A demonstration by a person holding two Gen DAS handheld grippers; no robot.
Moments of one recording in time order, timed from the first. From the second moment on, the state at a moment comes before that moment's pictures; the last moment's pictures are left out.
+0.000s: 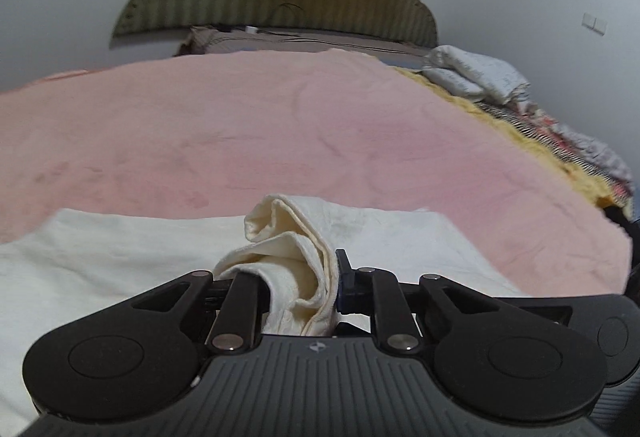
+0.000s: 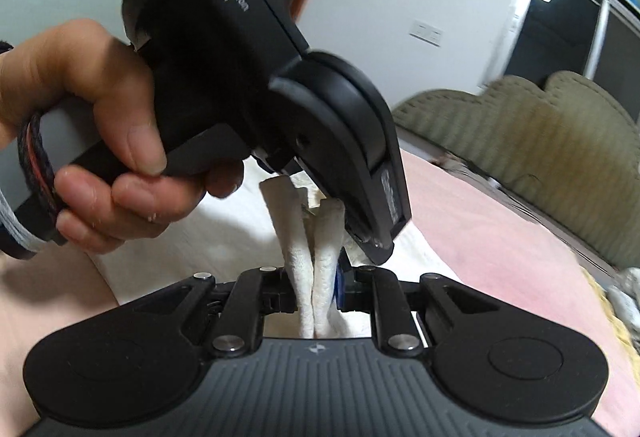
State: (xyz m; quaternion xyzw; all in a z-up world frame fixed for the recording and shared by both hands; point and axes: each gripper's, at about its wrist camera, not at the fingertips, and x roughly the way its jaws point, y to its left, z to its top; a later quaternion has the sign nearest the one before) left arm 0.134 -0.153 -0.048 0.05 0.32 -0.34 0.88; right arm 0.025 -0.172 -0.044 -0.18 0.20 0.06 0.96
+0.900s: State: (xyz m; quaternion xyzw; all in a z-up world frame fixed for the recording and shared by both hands) left arm 0.147 -0.097 -0.071 0.08 0.31 -0.20 0.93; right arm 0.026 -0.135 -0.078 -0.18 0.25 0.12 0.94
